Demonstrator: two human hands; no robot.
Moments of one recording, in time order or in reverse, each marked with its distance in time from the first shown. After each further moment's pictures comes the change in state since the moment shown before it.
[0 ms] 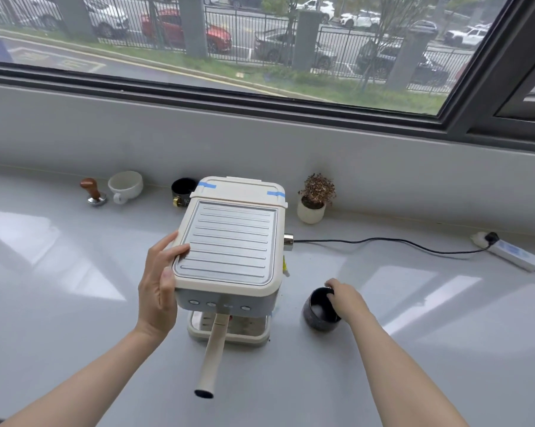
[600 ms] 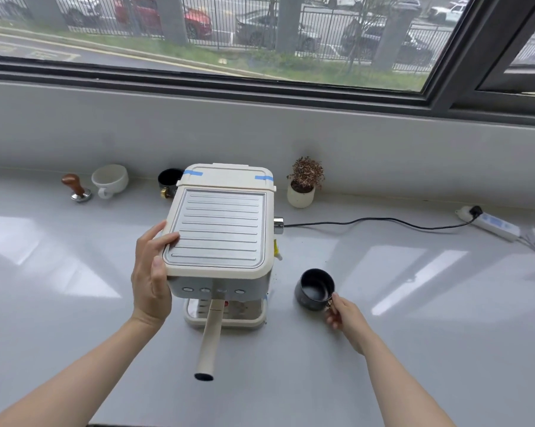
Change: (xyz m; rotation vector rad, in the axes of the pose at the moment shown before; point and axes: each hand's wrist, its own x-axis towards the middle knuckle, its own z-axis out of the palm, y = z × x) left_hand 0.000 -0.003 0.003 -0.006 0.013 -0.006; right_hand -0.071 0.028 0.040 1.100 -0.076 0.203
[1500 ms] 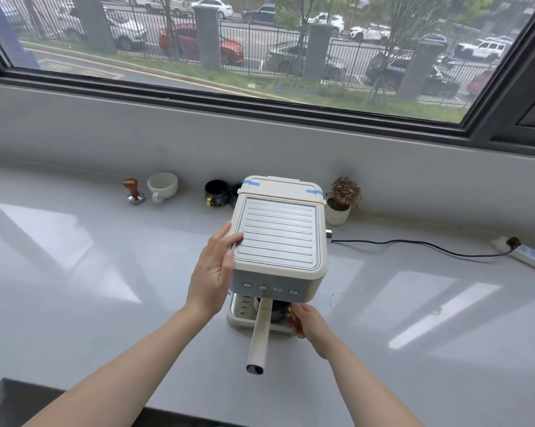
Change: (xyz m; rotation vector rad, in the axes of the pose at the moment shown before) left_hand -0.001 0.004 -0.029 0.094 -0.253 -0.100; right_hand -0.041 -0.037 0.155 -0.142 -0.260 -0.046
